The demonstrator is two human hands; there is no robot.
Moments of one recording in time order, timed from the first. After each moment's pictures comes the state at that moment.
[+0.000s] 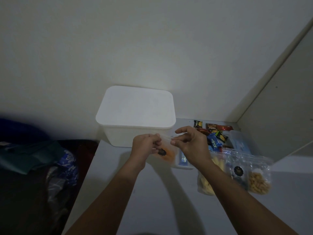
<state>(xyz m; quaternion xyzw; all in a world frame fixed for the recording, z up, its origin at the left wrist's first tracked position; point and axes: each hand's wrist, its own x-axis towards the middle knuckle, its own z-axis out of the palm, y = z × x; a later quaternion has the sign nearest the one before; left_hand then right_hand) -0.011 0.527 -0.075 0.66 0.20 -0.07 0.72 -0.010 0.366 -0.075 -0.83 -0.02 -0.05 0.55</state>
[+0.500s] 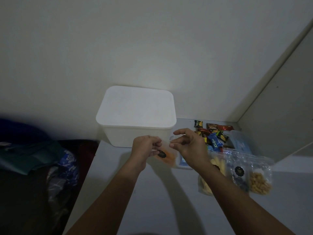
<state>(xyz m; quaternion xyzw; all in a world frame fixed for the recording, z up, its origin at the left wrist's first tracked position) -0.008 0.529 -0.082 0.64 0.22 -0.08 0.73 -0.011 0.369 -0.084 -0.84 -0.05 -0.05 0.54</state>
